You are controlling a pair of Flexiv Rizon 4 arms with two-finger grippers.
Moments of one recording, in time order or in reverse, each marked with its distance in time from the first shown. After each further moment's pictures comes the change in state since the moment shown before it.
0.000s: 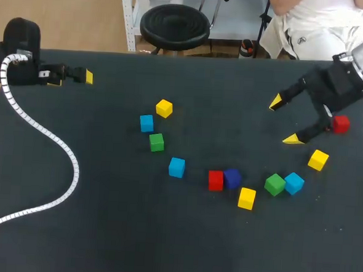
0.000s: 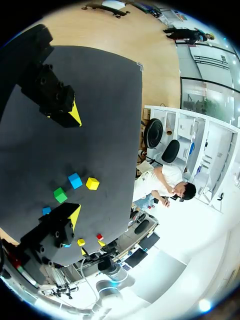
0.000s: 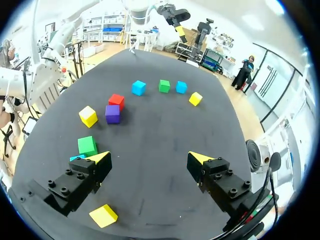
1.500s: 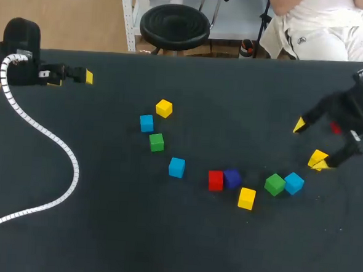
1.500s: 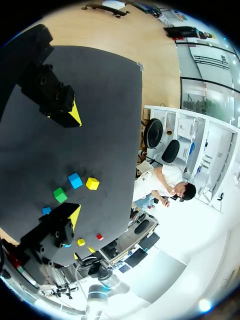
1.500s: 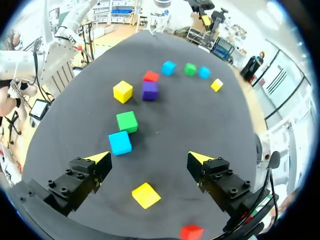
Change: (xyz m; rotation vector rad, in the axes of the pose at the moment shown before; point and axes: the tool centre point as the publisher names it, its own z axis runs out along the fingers) left arm 0.000 0.000 0.000 0.000 0.000 0.000; right arm 0.025 0.064 -0.027 -0.034 0.153 -0.077
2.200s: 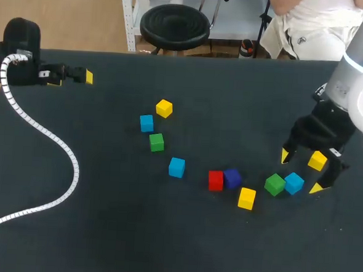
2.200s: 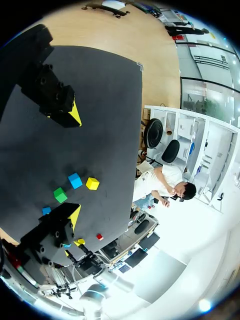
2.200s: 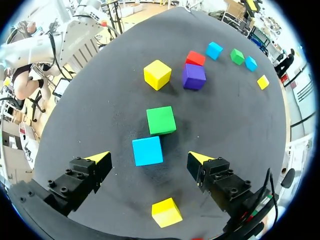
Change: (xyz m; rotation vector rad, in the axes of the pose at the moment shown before) left arm 0.000 0.000 0.000 0.000 0.000 0.000; right arm 0.003 0.046 0.044 -0.295 0.209 -0.092
